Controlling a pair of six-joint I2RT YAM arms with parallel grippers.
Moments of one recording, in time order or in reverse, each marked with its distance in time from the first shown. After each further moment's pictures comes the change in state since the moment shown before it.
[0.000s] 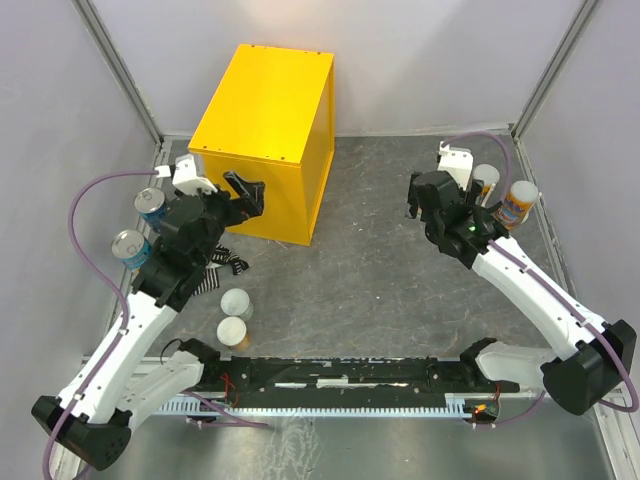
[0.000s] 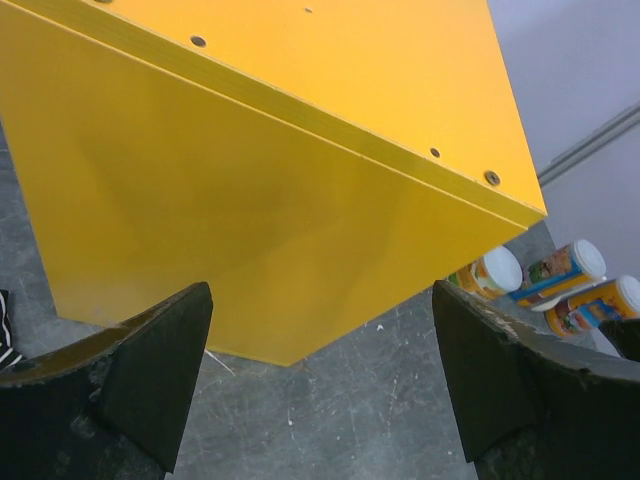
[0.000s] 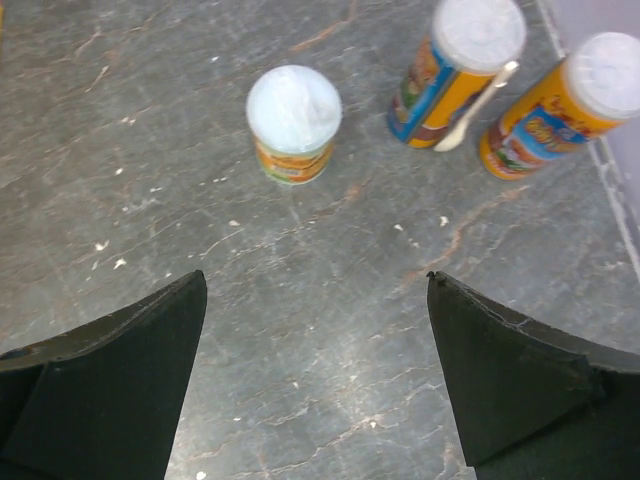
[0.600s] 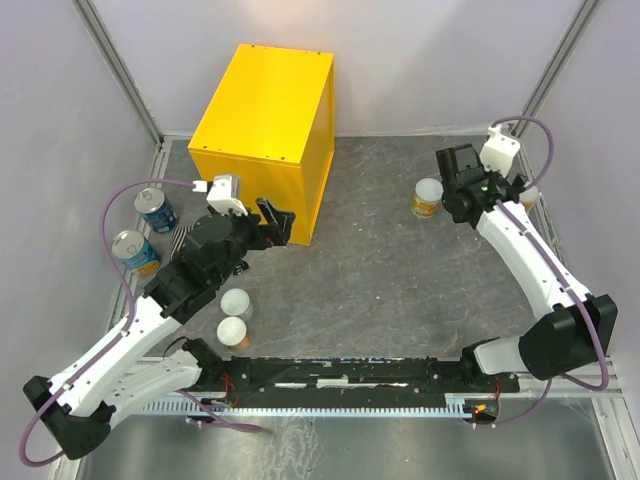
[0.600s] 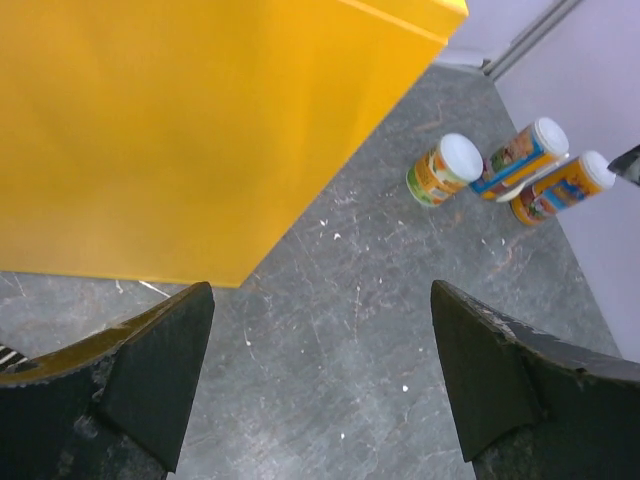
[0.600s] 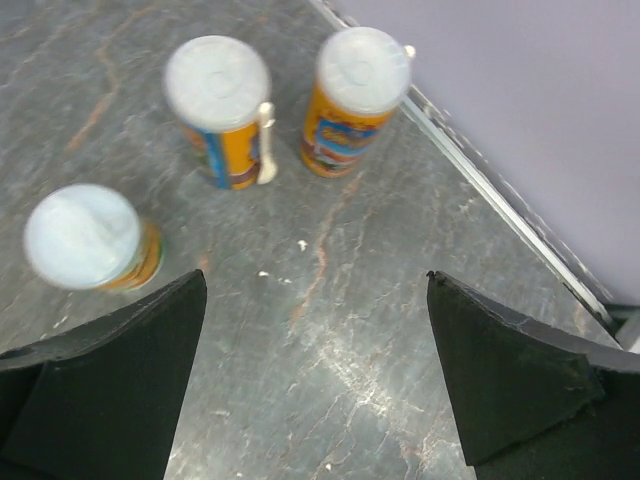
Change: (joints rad) left arm -0.245 -0.030 -0.056 -0.067 -0.040 -0.024; right arm -0.220 0.172 0.190 -0.224 0.240 0.200
